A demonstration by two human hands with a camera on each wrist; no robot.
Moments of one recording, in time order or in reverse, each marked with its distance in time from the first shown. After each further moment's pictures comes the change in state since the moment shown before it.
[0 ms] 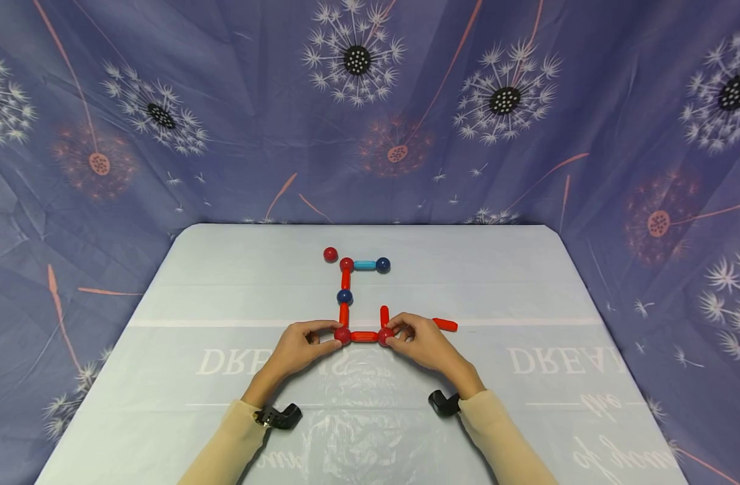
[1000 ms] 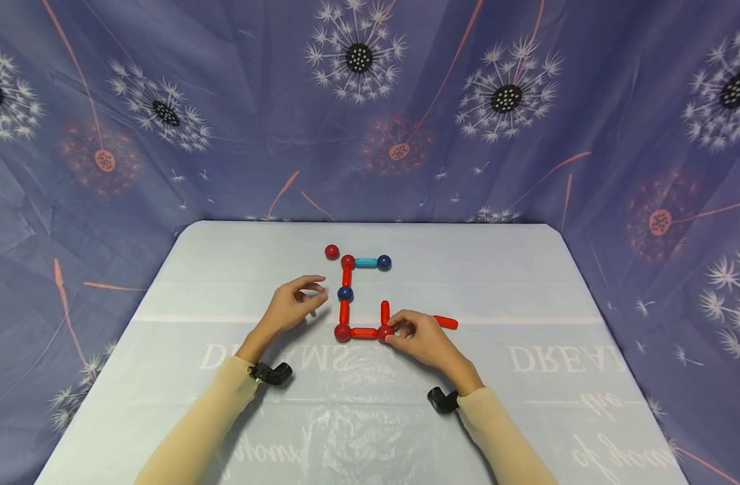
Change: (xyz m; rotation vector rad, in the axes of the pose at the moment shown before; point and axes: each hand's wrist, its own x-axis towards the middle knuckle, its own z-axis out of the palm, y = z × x) left_hand 0.048 0.002 -0.045 -0.122 0.071 0.017; right_hand 0.000 0.003 0.002 0.019 0.038 0.004
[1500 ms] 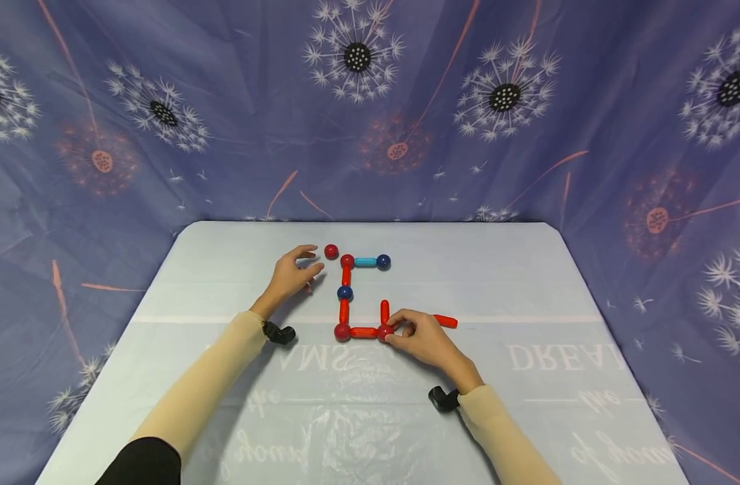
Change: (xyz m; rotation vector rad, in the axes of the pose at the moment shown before) left_hand 0.069 -0.019 -0.015 0.083 0.092 -0.057; right_hand 0.000 0.000 -0.001 0.007 -0.023 0.030
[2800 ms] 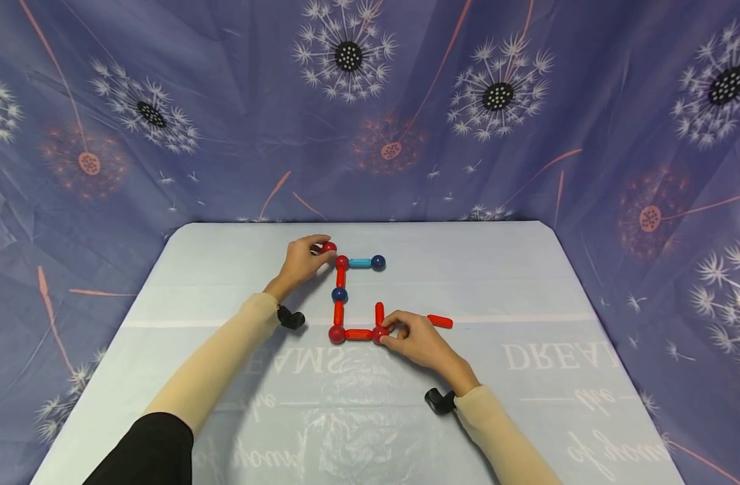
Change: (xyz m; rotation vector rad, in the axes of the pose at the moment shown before) left_hand 0.039 0.029 0.023 0.179 0.018 0.167; right_hand 0.000 0.000 -0.001 0.002 -0.025 0.024
